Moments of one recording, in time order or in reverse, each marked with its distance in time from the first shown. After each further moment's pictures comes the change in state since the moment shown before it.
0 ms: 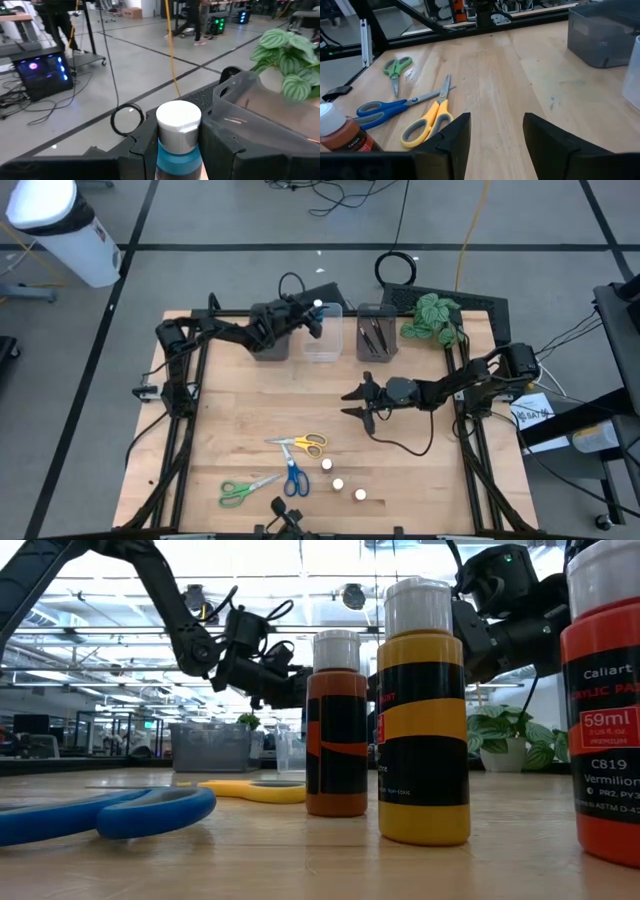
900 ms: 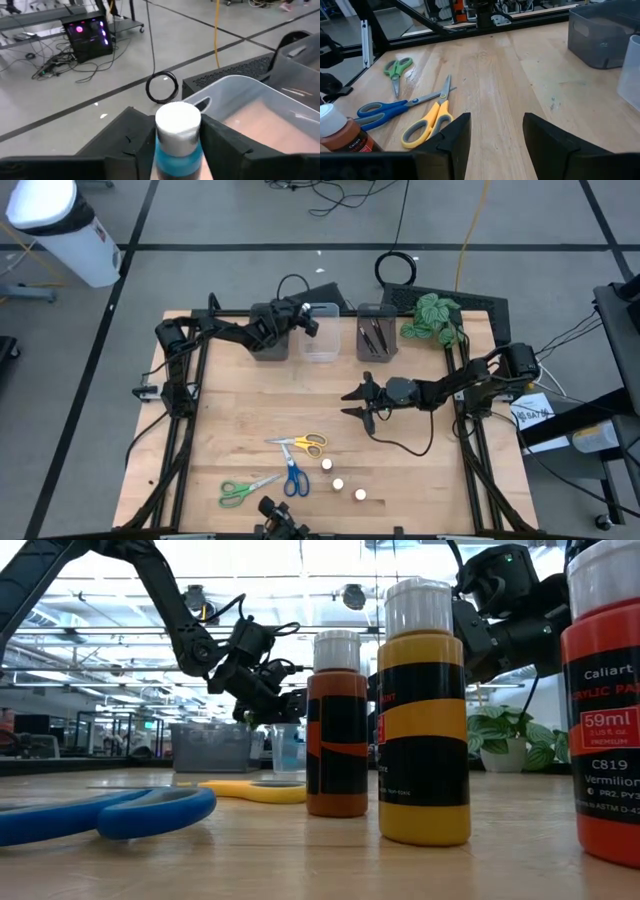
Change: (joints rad) left arm 0.006 0.000 0.000 -0.190 -0.201 -0.078; right arm 0.000 0.000 0.000 0.004 0.001 0.000
